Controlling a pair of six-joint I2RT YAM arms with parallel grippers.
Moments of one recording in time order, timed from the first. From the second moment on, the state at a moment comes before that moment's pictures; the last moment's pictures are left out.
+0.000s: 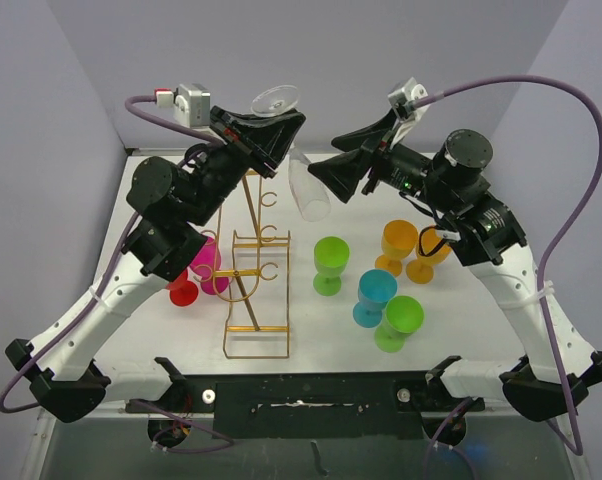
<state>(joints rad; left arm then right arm) -0.79 1.24 1.53 0.25 0.01 -0.43 0.60 1.23 1.66 -0.29 -0.41 0.21</state>
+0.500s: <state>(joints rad) -0.78 1.27 1.53 0.22 0.10 -0.41 0.61 1.27 1.67 -0.26 -0.49 0.27</state>
